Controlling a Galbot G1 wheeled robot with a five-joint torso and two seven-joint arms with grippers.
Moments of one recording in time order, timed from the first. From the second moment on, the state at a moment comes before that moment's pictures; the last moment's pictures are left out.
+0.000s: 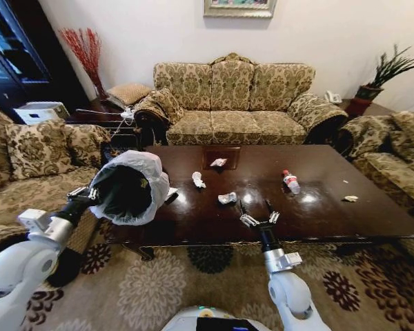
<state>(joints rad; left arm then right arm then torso) 1.71 -0.83 -1.13 -2.16 -0.79 0.16 0.03 -1.52 1.41 0.45 2.06 0.18 0.22 -0.07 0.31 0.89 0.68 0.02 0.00</state>
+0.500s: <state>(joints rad) 1.72 -0.77 -1.13 -2.21 -0.88 0.34 -0.02 -1.37 1.36 0.30 2.02 0.35 -0.11 0.00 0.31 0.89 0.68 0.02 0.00</state>
